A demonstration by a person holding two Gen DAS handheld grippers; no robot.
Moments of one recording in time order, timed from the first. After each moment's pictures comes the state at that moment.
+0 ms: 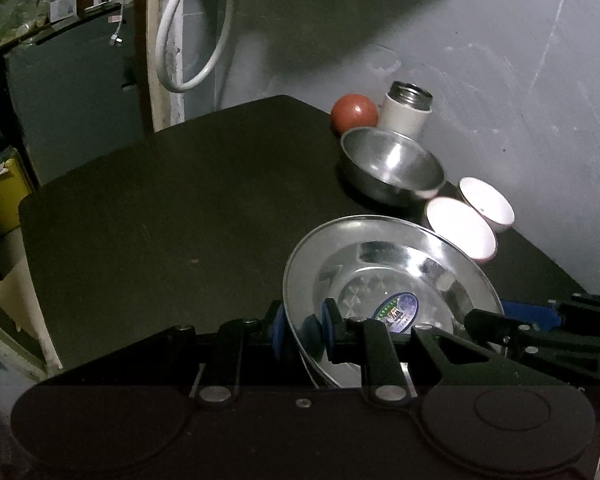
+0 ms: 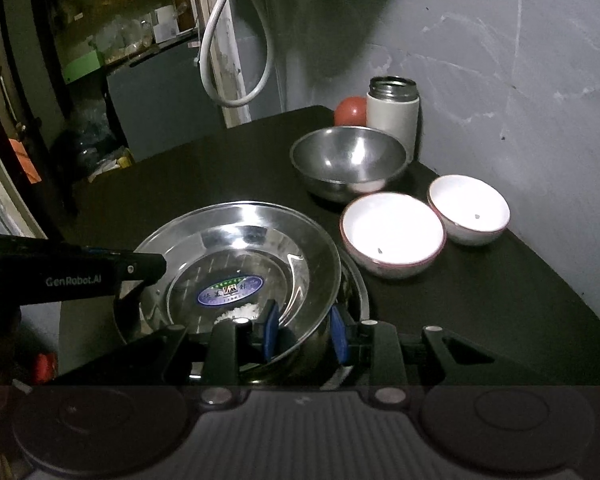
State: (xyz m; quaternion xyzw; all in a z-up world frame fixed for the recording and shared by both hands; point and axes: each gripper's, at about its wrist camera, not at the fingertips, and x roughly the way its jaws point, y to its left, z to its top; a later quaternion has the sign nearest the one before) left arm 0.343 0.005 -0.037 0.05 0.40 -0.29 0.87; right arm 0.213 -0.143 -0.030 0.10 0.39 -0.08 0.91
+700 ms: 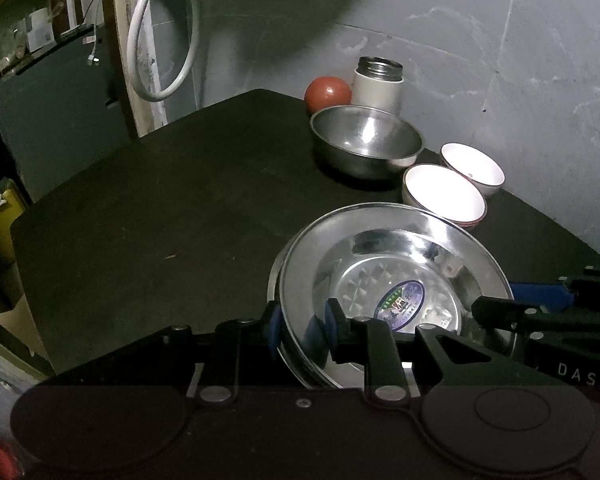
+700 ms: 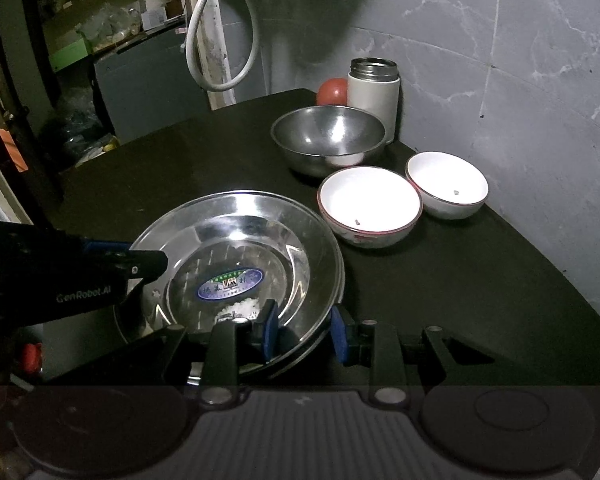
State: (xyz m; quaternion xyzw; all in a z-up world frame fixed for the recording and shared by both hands) left arm 0.326 -0.019 -0.048 0.11 0.39 -0.30 0.86; right arm 0.200 -0.147 -0.036 0.10 0.41 -0.10 0.90
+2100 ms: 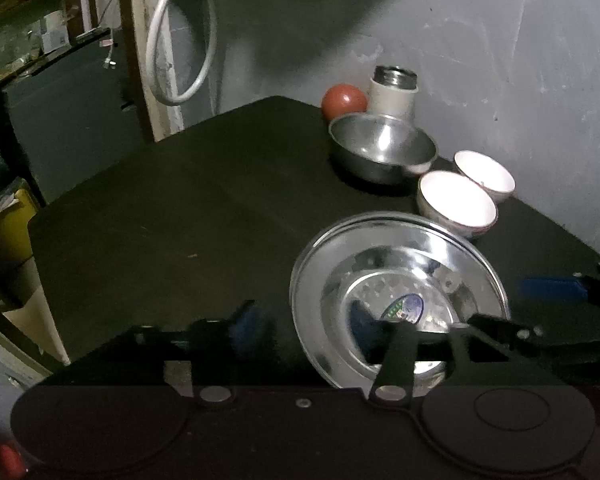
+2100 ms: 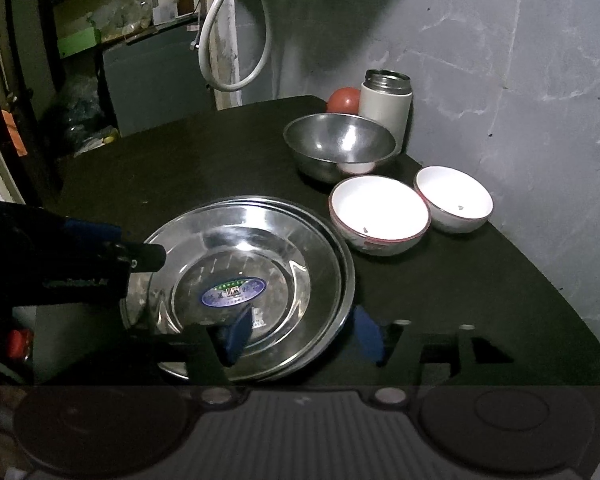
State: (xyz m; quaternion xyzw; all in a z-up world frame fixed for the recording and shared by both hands) left arm 0.321 -0.008 -0.043 0.10 0.38 -0.28 0.88; right arm 0.203 -0.134 -0.039 0.06 0.40 -0.10 0.91
